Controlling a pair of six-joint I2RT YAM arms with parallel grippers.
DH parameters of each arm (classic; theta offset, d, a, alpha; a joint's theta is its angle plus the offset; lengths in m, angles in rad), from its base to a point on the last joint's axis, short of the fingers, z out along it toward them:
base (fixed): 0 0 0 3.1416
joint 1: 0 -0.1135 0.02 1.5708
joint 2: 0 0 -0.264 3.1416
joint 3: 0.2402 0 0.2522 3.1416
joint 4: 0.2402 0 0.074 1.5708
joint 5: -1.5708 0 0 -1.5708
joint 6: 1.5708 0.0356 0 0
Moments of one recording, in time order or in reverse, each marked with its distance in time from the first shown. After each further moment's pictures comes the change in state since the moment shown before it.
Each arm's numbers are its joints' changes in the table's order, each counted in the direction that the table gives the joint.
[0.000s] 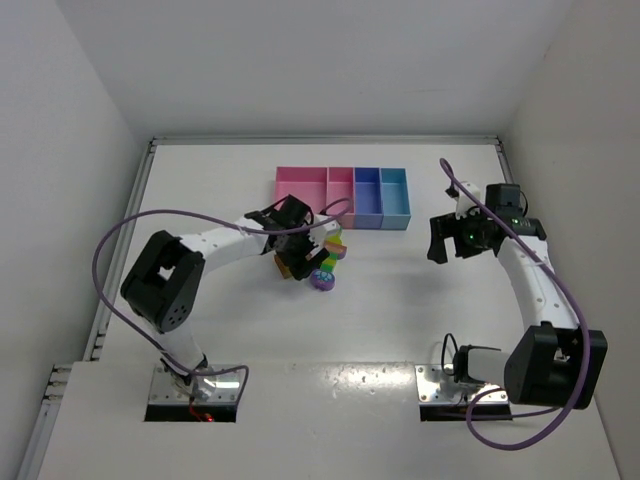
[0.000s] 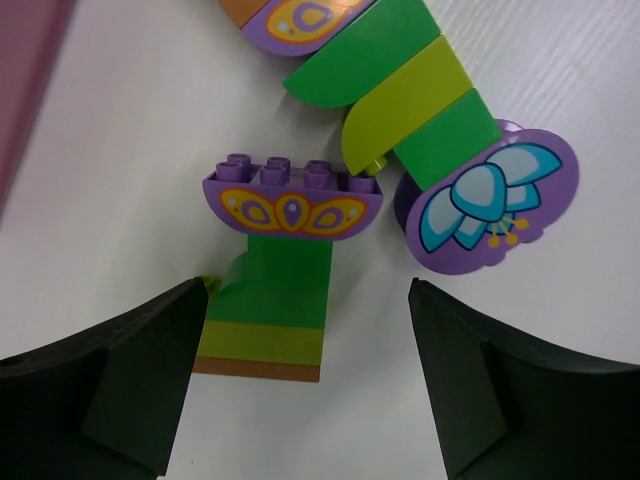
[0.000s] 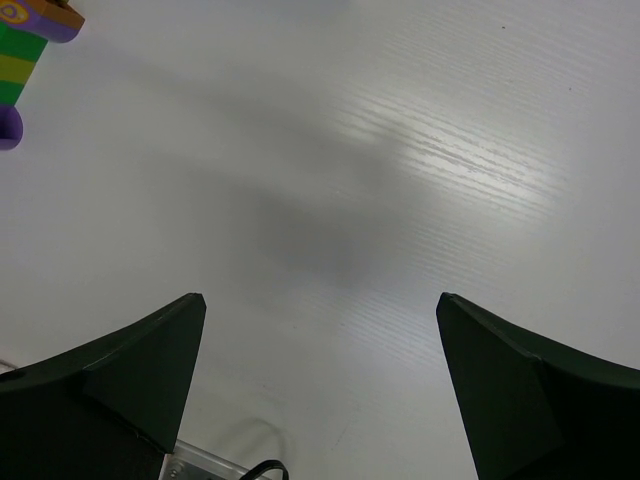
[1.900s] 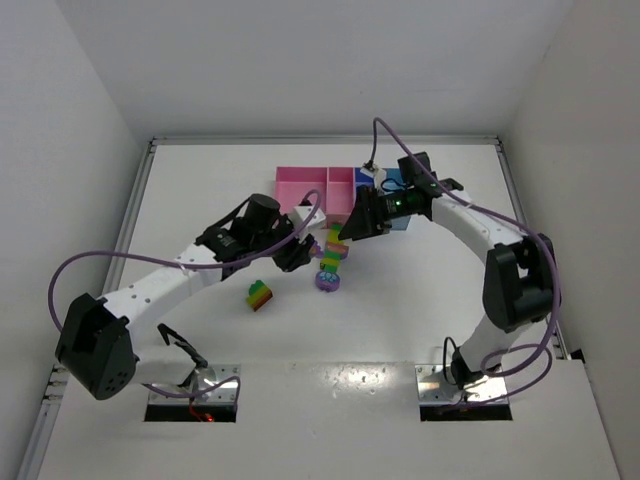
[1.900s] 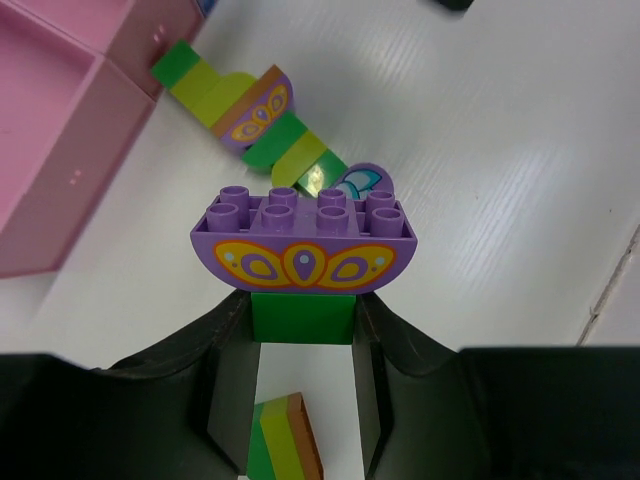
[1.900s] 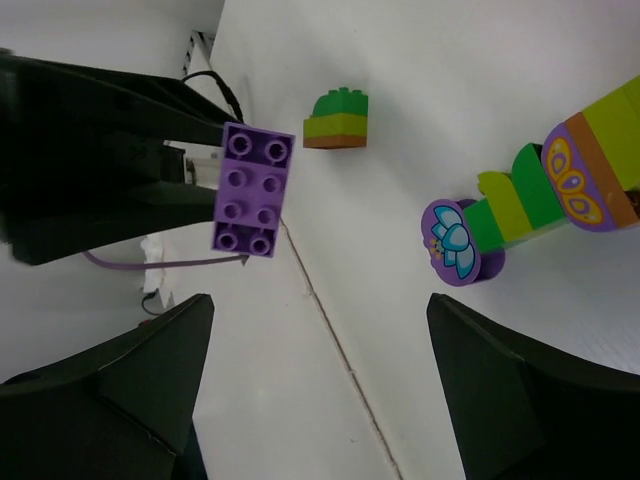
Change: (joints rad) left arm 0.010 -0.441 -0.176 -0.108 -0.178 -0.079; right arm -0.409 0.447 0.293 -0.229 0.645 0.506
